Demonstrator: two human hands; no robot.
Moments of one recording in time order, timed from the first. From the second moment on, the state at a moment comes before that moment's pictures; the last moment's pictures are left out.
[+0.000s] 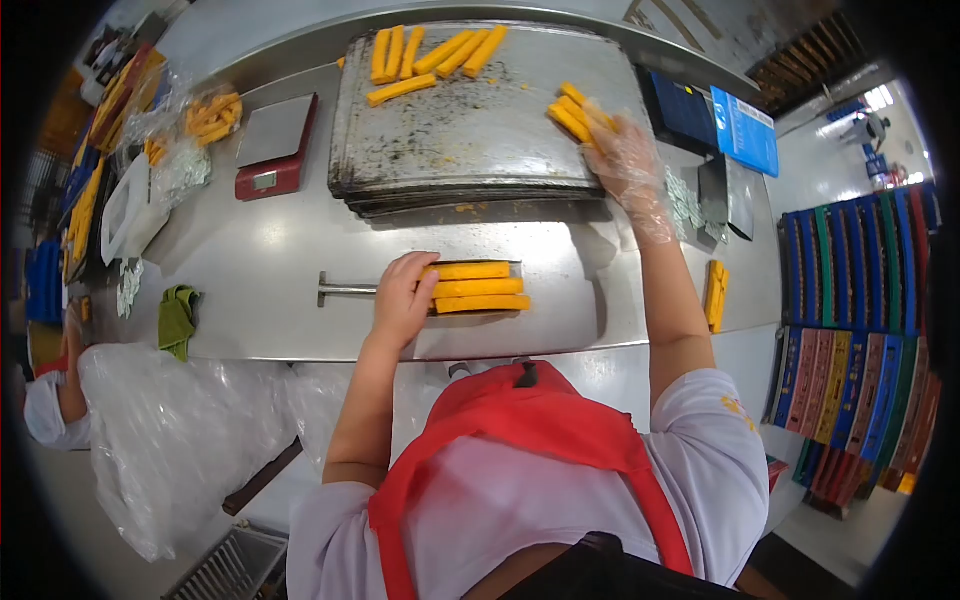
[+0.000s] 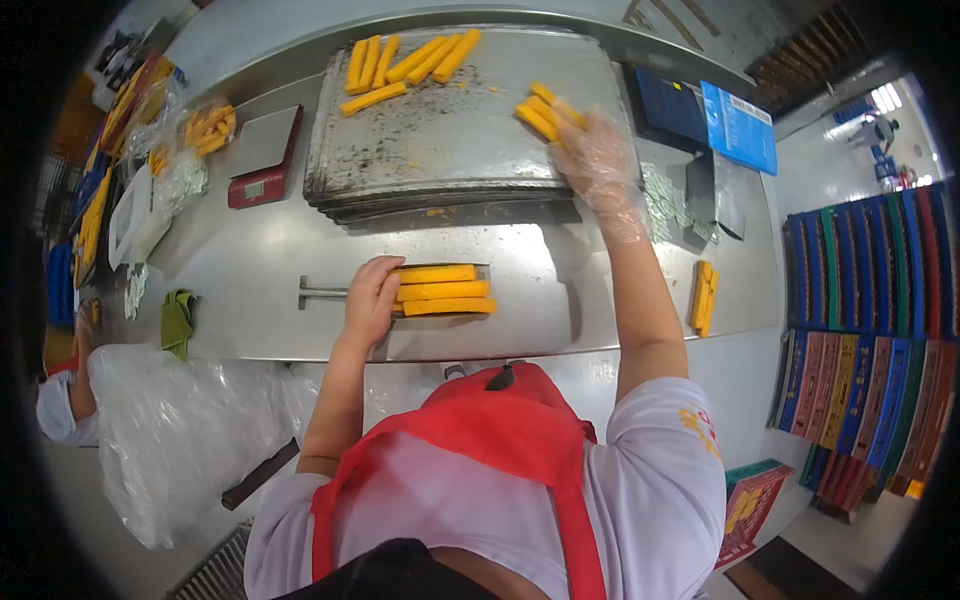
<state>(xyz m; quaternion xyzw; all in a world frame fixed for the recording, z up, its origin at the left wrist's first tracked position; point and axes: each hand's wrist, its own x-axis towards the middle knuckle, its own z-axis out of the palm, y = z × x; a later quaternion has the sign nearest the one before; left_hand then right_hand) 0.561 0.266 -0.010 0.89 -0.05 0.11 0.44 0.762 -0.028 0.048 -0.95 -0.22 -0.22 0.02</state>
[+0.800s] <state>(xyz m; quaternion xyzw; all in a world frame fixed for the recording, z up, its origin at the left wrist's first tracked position) 0.561 0.262 -0.013 0.89 -0.06 0.14 0.44 0.775 -0.044 0.072 -0.96 -0.20 -0.04 0.18</state>
